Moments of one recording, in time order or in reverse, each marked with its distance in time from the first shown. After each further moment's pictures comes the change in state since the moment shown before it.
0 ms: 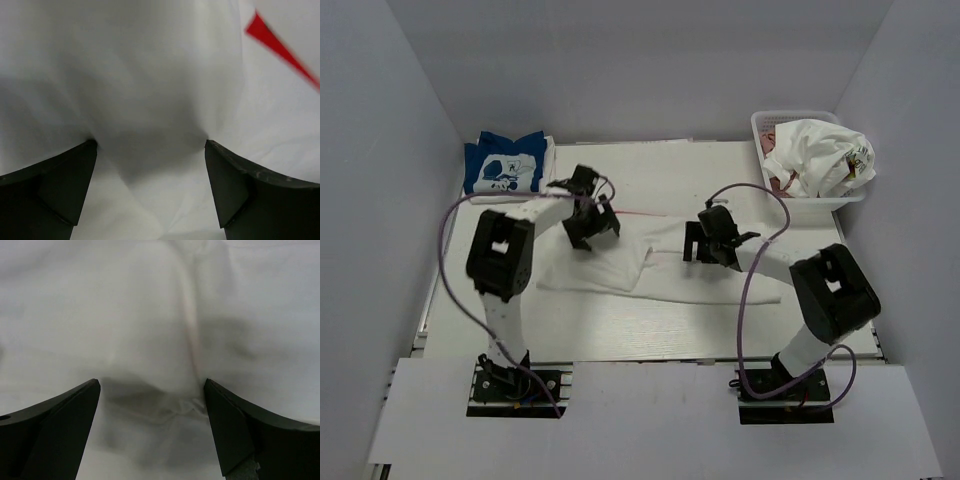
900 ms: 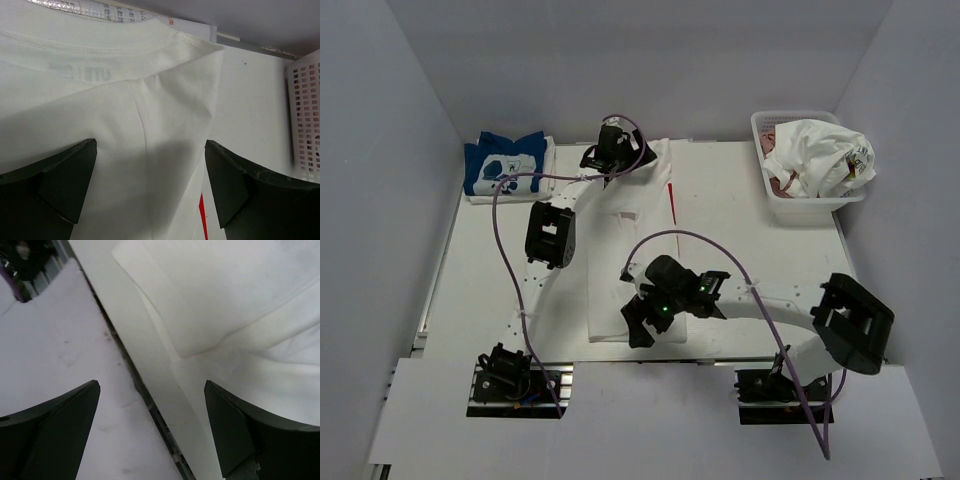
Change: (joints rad) left arm -0.006 0.811 1.111 0.460 0.068 0.113; right arm 0.556 -0.166 -0.058 -0.127 -0.573 -0.170
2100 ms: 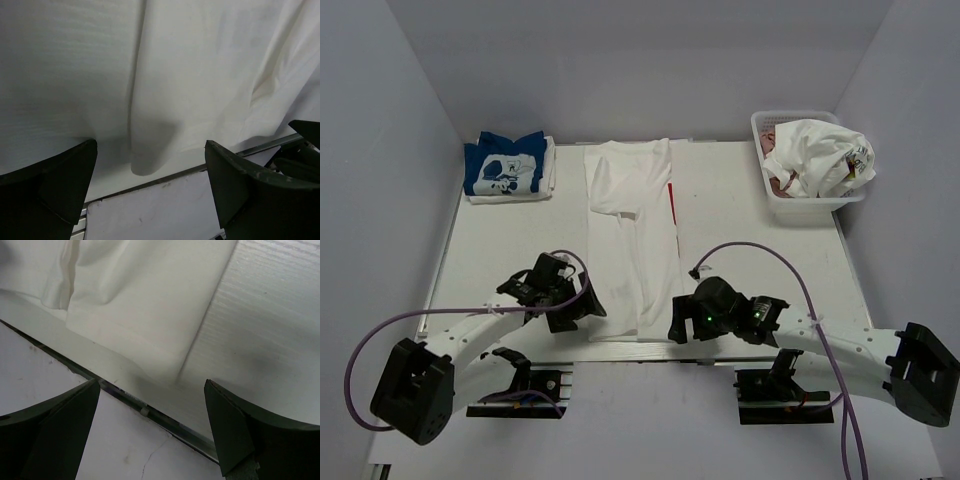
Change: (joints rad) left arm -0.116 -1.680 -1.970 -0.327 0.095 -0.161; right arm -0.042 -0.494 -0.334 -0.137 0.389 0.475
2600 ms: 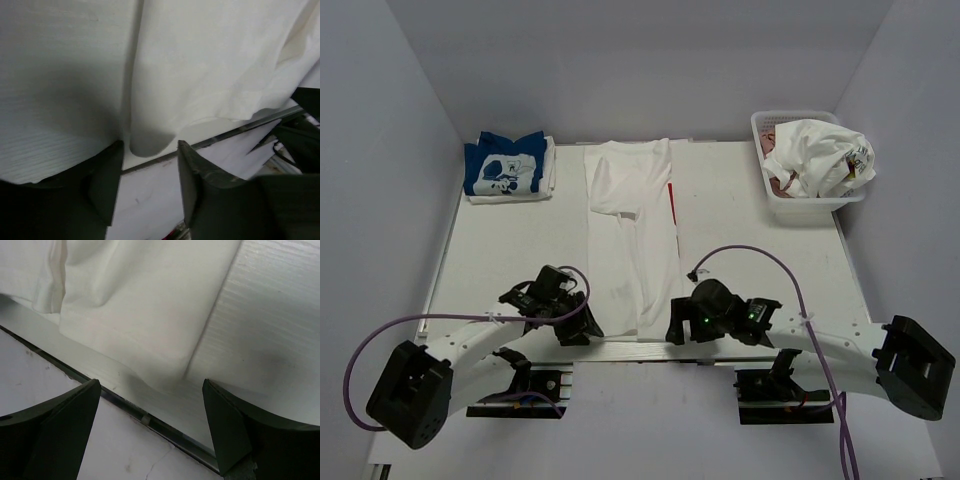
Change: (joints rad) left arm -0.046 -0.055 -0.098 -0.006 0.111 -0.085; right arm -0.002 0.052 -0.044 0.081 -0.025 0.037
